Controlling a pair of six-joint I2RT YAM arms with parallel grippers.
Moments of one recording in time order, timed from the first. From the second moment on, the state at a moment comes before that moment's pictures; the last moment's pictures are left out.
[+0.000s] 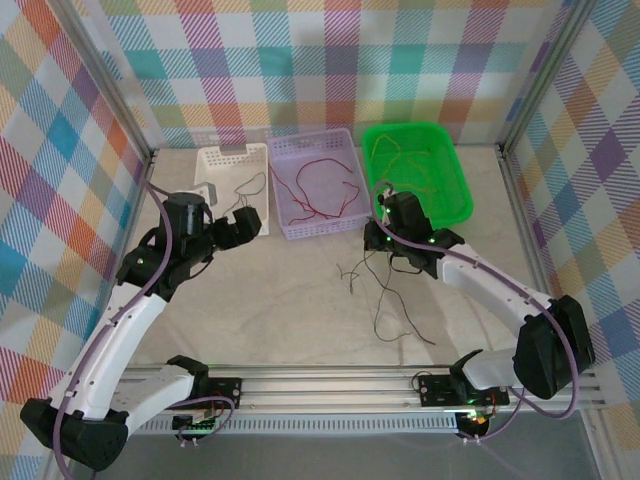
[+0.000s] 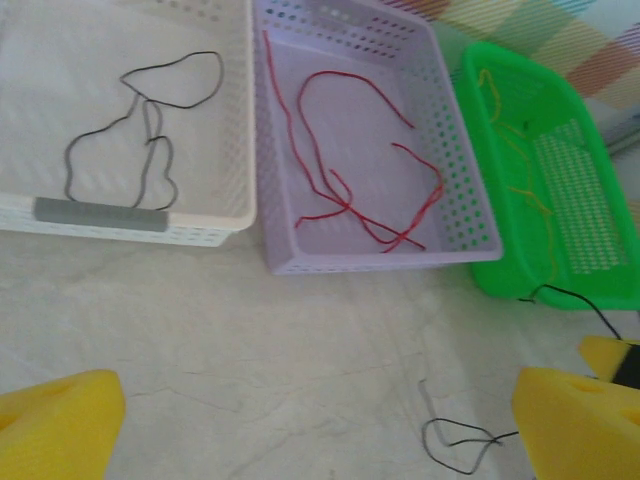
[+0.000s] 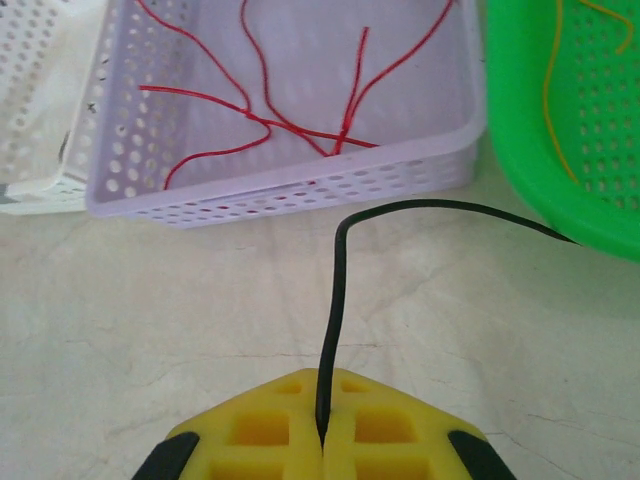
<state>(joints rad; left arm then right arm) -0.36 0.97 1.10 -0.73 0.01 -0.58 0.57 1.33 0.98 -0.37 -0.03 0.51</state>
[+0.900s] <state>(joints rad) -0.63 0.96 0.92 -0.34 0.23 -0.69 0.58 1.41 1.40 -0.36 -0.47 0.52</state>
